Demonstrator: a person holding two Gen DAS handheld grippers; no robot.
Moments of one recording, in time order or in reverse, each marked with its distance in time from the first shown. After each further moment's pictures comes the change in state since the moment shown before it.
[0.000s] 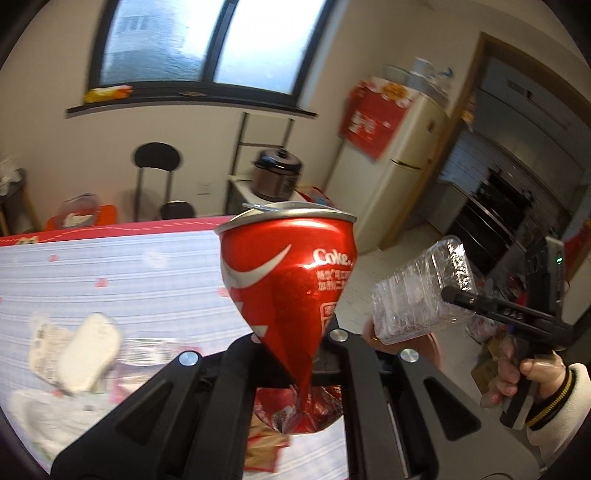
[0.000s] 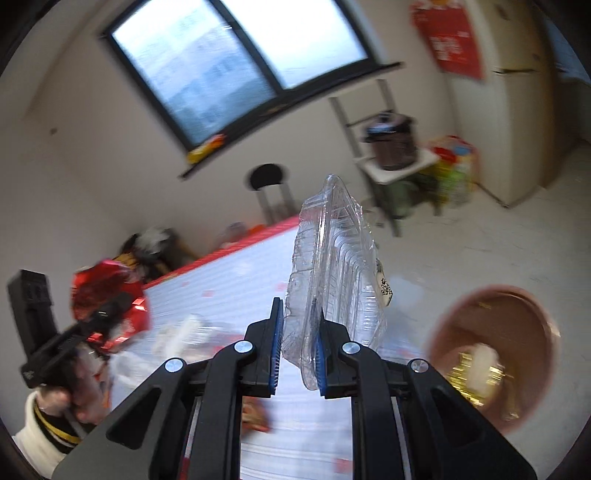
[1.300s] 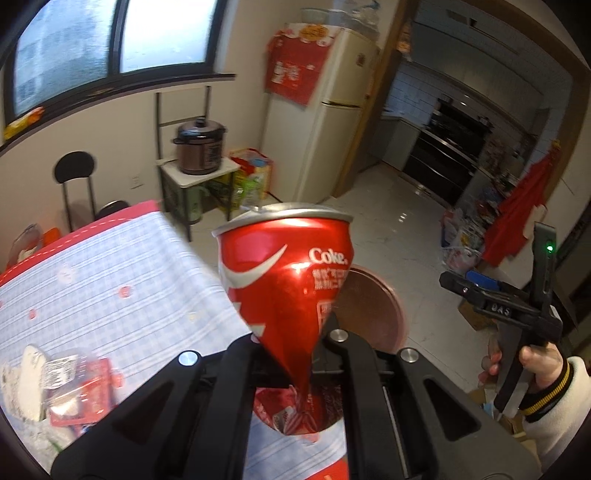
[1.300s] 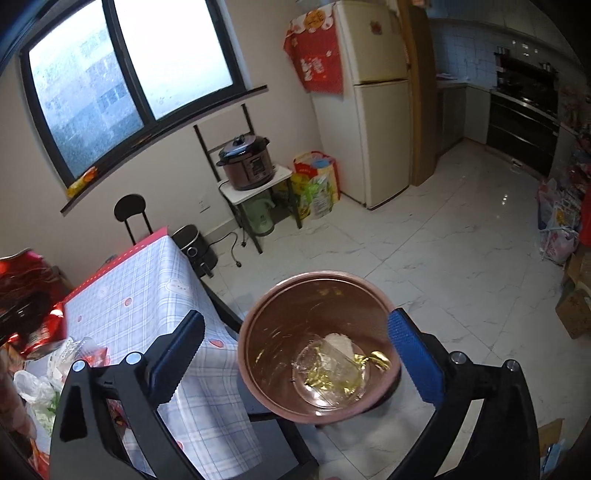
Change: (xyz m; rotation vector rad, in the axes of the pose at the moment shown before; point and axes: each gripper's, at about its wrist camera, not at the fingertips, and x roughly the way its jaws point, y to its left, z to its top) left arm 0.086 -0.118 -0.016 0.230 0.161 -0.148; right arm -0.087 -0.118 -0.057 0.109 -0.130 -0.460
